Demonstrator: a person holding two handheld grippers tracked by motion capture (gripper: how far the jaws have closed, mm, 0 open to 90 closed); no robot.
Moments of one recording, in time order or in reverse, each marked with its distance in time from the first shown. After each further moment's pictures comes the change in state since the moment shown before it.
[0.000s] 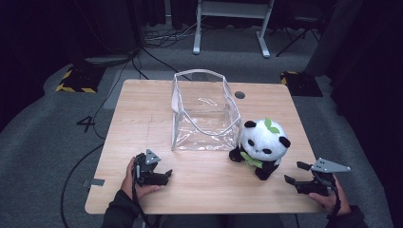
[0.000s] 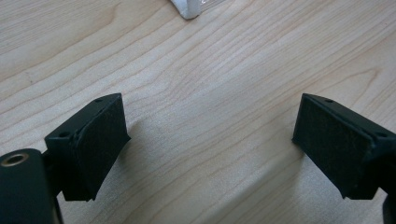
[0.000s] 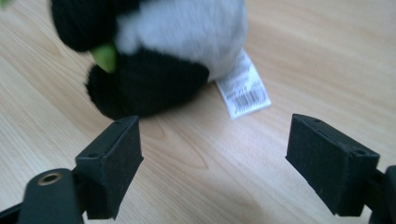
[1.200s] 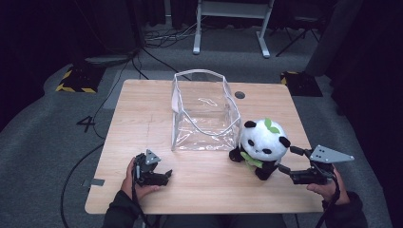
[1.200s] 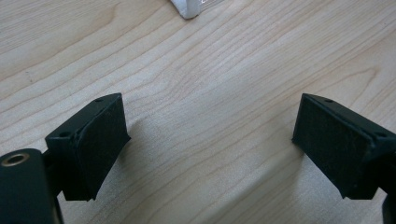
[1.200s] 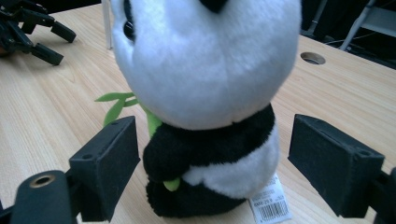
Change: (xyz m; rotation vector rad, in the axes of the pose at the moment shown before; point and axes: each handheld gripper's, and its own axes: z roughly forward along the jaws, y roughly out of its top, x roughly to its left) left arm 0.000 0.000 0.000 -0.001 0.001 0.001; right arm 0.026 0.069 -0.009 -0.143 0.081 -0.122
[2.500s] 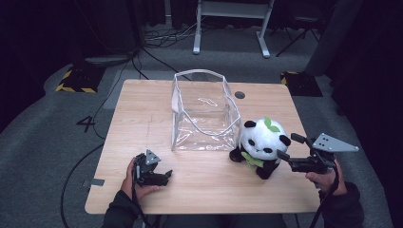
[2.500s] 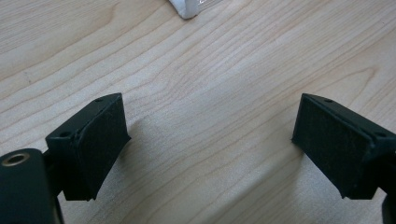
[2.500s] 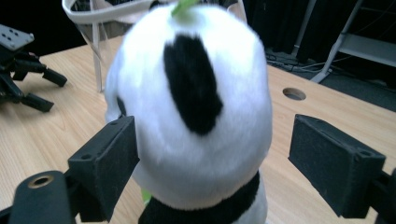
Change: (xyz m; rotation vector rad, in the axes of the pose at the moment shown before) left arm -0.001 0.000 0.000 -0.002 -0.006 -0.003; right arm -0.005 0.036 0.001 -0.105 -0.052 0.029
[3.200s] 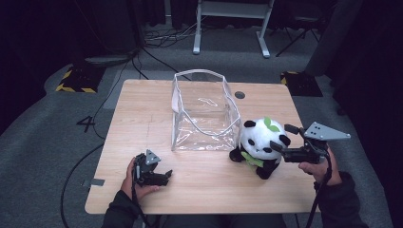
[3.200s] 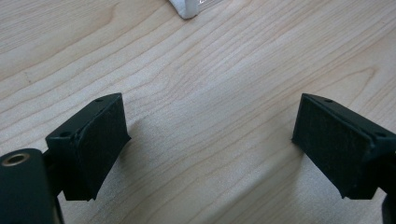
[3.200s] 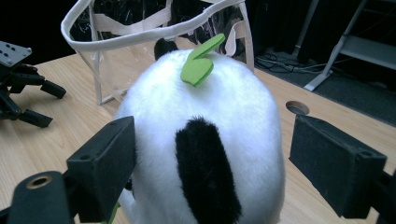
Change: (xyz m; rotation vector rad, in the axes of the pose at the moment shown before) left arm 0.000 0.000 0.000 0.000 0.000 0.004; right arm 0.005 0.032 0.020 0.027 0.002 -0.008
